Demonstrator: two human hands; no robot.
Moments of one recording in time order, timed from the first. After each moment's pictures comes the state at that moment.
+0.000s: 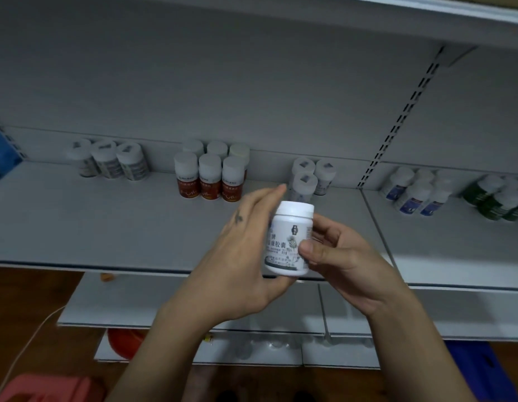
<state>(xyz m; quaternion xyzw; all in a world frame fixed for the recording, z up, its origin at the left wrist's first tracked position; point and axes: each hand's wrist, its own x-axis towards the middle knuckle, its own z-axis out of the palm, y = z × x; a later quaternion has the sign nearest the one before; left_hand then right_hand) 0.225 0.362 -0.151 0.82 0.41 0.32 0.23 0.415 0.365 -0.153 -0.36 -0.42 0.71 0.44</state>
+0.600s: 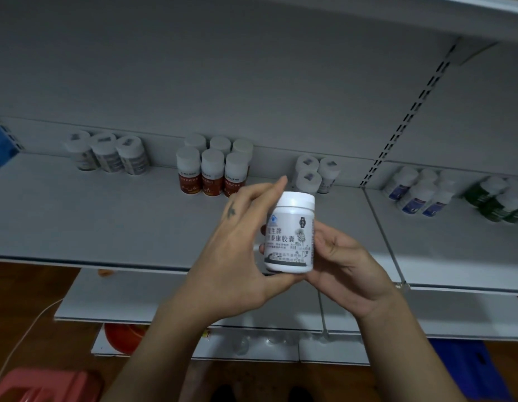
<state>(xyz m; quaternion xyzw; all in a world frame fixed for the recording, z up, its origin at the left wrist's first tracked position) 0.218 0.364 -0.152 0.79 0.39 0.41 0.23 0.405 0.368 -0.162 -0.23 -0.39 0.79 0.40</state>
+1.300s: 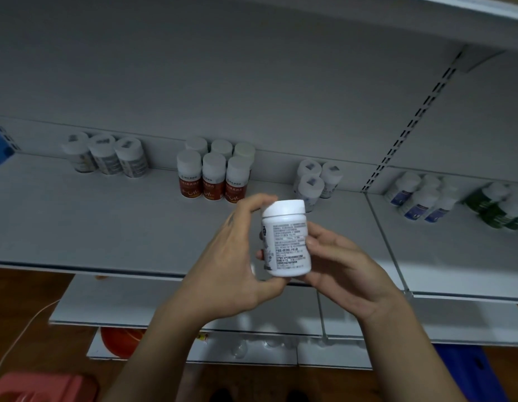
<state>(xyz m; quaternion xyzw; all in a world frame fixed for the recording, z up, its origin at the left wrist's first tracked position) 0.206 0.378 -0.166 0.77 0.43 0.35 0.31 0.403 0.379 -0.161 -0.32 -0.38 0.78 0.39</state>
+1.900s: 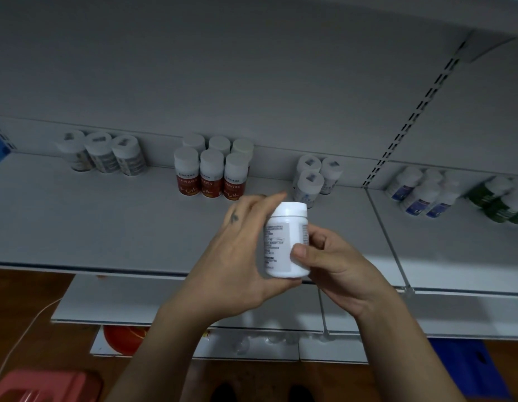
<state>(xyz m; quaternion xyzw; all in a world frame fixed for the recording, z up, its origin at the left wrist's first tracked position) 0.215 0.382 -0.165 0.80 0.42 0.34 0.26 0.394 0.382 -0.163 -0.37 -0.39 0.74 0.40</state>
